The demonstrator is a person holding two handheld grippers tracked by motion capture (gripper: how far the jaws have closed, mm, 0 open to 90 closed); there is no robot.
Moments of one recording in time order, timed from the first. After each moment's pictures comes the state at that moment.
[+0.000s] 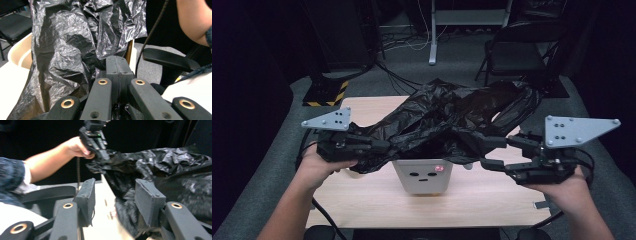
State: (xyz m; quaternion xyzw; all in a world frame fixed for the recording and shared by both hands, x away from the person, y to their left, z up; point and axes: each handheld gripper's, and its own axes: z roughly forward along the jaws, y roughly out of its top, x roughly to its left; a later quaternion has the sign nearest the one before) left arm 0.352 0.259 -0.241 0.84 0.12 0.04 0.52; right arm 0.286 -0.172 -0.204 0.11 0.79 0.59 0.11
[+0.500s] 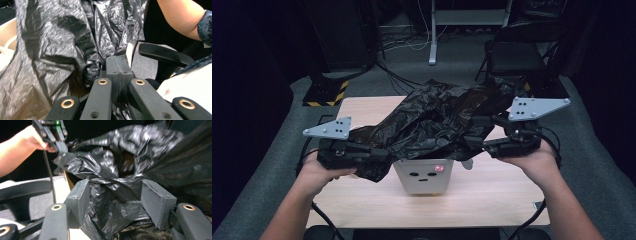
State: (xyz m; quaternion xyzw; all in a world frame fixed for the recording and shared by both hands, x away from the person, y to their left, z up) left arm 0.348 0.266 -0.260 0.85 0.12 0.02 0.52; right arm 0.349 -0.152 -0.229 0.17 0.81 0.55 0.13
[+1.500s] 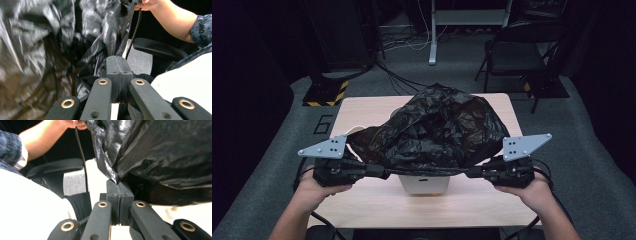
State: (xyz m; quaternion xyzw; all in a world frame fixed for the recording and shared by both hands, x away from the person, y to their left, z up) left arm 0.326 0.277 -0.293 0.84 0.12 0.01 0.52; right arm 0.324 -0.155 -0.301 0.11 0.83 0.54 0.03
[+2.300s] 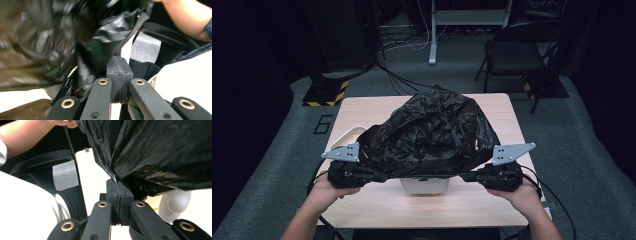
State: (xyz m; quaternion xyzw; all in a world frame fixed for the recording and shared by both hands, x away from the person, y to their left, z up) left arm 0.345 0.279 -0.337 0.85 0.16 -0.02 0.50; right arm 0.337 -0.151 -0.349 0.17 0.84 0.52 0.02
